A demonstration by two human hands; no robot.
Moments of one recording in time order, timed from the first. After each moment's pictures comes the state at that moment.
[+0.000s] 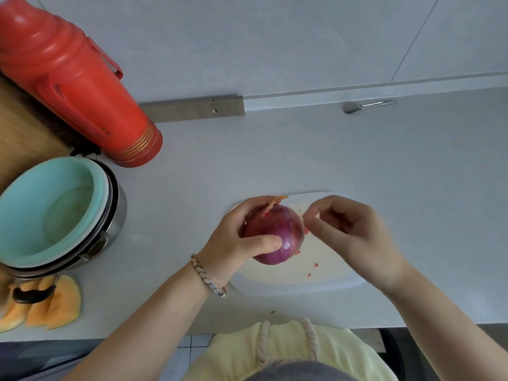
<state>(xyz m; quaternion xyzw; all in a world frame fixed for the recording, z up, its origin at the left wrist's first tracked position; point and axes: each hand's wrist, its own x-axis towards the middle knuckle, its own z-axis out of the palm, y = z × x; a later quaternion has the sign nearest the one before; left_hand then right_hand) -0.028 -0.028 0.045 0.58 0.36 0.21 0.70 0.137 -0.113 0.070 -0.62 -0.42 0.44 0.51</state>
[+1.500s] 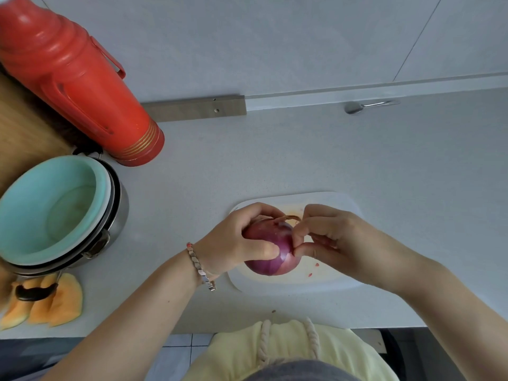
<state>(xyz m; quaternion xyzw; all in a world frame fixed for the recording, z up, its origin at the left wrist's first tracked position) -0.033 -0.017 0.058 0.63 0.35 0.08 0.69 0.148 -0.106 0.067 -0.53 -0.72 0.32 0.30</state>
